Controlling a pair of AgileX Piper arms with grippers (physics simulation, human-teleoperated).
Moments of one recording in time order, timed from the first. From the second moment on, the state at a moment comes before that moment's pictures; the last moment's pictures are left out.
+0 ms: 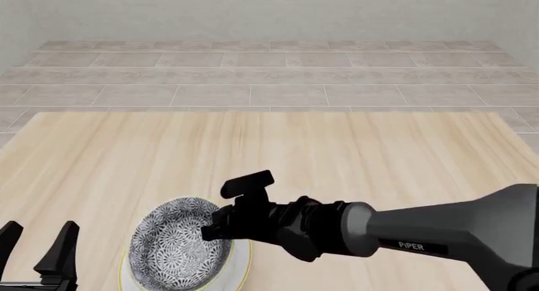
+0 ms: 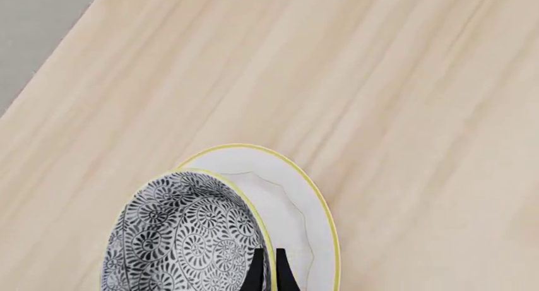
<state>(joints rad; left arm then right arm) 0.00 0.00 0.00 0.00 0.00 0.94 1.85 -1.01 -0.11 0.47</state>
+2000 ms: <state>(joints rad) 0.00 0.00 0.00 0.00 0.00 0.94 1.91 -1.00 -0.15 0.49</state>
